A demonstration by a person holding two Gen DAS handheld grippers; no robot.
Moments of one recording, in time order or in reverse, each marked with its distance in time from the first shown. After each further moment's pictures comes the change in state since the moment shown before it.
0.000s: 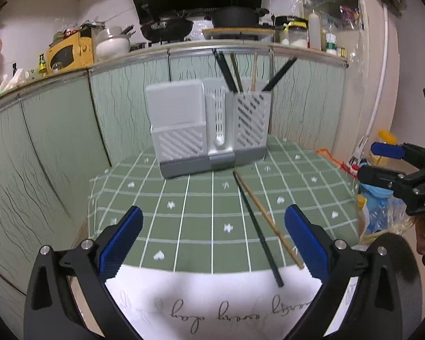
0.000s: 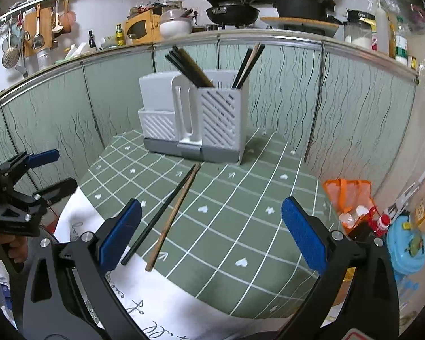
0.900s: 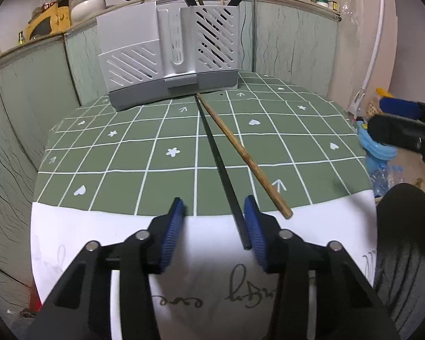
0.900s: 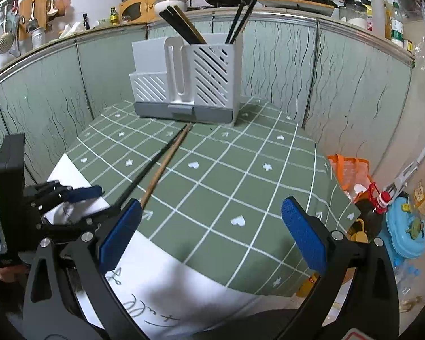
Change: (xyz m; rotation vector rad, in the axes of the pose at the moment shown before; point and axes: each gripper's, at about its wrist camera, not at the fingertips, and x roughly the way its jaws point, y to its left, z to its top) left arm 0.065 -0.057 -0.071 0.027 0.176 -0.028; right arm 0.017 -0.006 -0.055 0.000 0.070 -0.040
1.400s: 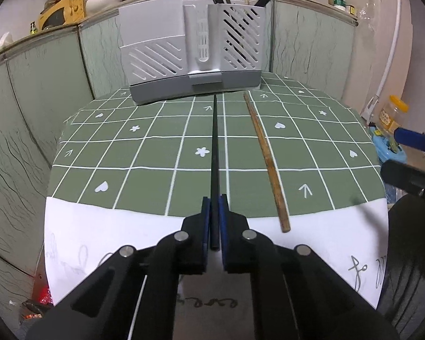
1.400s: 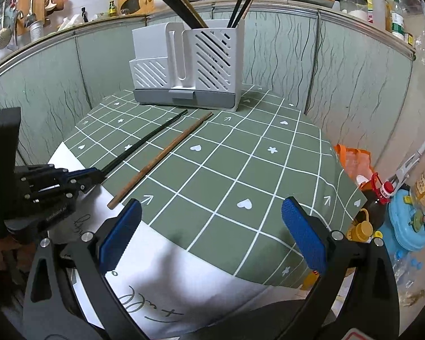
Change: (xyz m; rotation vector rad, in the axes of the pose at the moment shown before) left arm 0.000 0.023 0.005 -0.052 0.026 0.037; right arm 0.012 0.008 -0.015 -0.001 0.028 -0.004
